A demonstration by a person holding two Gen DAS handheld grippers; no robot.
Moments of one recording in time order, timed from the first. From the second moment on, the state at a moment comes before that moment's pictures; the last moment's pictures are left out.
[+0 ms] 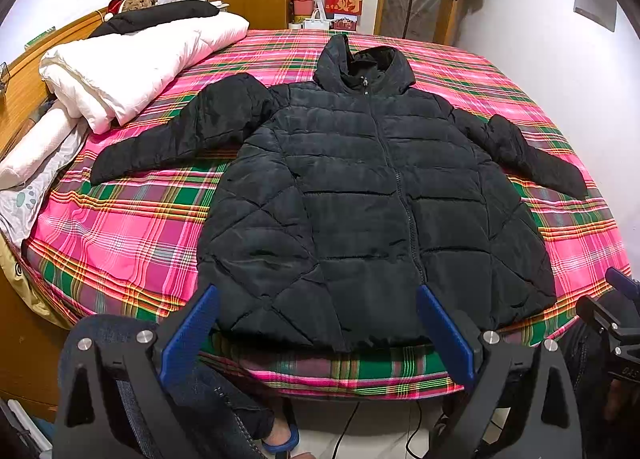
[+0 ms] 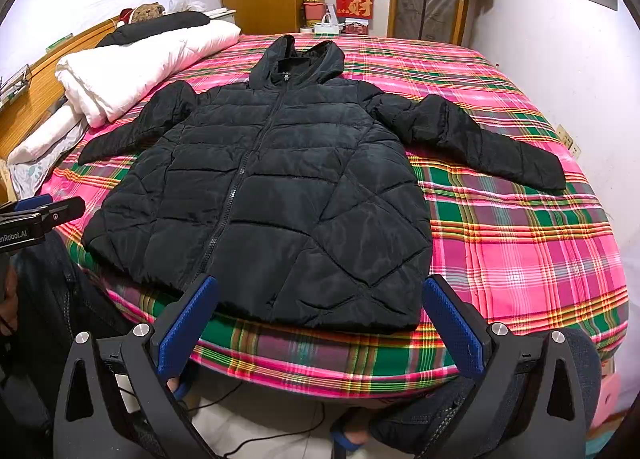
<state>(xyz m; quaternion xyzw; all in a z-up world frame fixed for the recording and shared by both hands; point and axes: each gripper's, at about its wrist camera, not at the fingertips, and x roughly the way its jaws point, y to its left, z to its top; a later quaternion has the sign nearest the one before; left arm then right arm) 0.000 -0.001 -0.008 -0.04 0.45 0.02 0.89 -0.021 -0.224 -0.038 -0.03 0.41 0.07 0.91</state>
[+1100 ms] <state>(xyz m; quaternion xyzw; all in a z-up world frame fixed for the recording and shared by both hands) 0.058 0.031 -0.012 -0.05 0.44 0.01 0.89 0.032 -0.204 -0.044 -0.03 0.42 0.10 0.90</state>
